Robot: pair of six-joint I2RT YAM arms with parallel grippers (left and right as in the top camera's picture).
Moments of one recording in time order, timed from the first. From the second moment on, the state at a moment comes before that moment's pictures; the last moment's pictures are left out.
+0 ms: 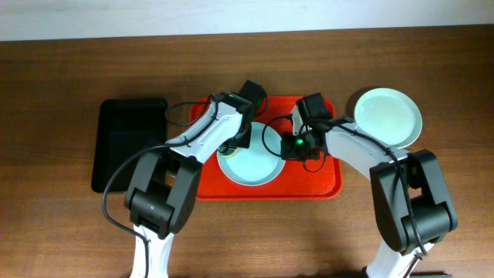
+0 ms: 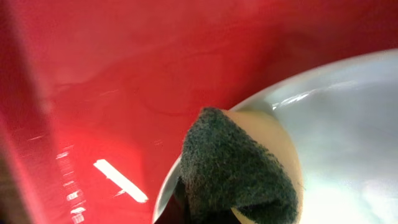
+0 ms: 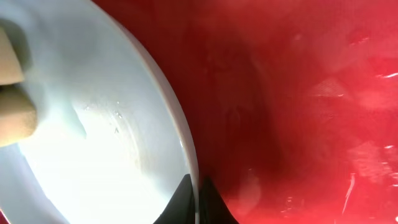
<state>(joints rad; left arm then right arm) -0.52 2.18 1.63 -0.96 -0.27 -0.39 0.29 1.90 1.11 -0.48 -0.34 0.34</state>
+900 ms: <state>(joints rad) -0.51 2.03 1.38 -0.76 -0.02 -0.42 0.29 1.90 1.11 -0.49 -0.33 0.34</state>
